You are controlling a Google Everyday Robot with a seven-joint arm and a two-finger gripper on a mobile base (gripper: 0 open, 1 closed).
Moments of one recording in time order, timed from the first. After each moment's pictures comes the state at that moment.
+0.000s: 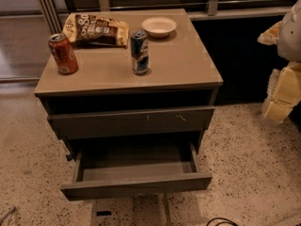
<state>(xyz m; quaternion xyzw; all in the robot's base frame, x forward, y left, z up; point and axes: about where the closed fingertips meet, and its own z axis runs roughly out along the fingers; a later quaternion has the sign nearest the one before) 0.438 -0.217 0.976 -0.60 0.78 -0.03 0.16</state>
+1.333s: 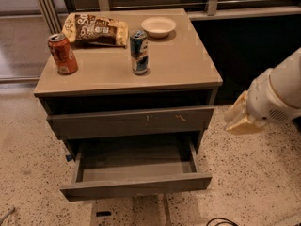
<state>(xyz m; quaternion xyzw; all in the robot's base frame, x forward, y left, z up) 0.436 -0.201 0.852 -0.59 0.78 0.04 0.19</state>
